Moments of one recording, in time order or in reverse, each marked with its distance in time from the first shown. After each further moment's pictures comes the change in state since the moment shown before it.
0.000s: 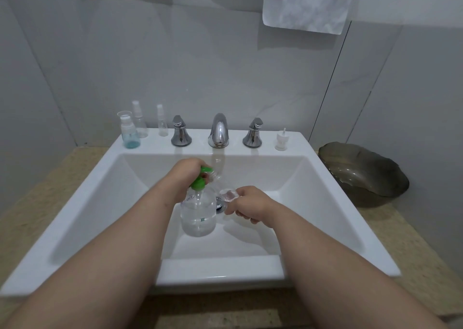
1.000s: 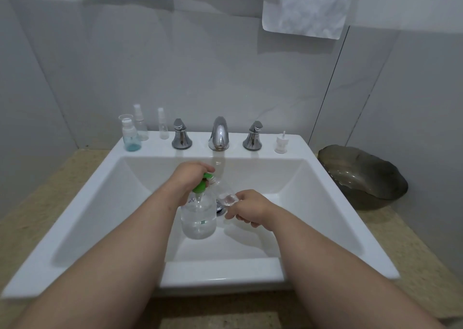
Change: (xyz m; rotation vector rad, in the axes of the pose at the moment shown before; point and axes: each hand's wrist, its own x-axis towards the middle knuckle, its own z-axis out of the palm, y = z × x) left_hand -0.003 -0.003 0.002 0.136 0.036 0.112; right_hand -0.001 0.000 0.001 -0.020 -0.007 0.010
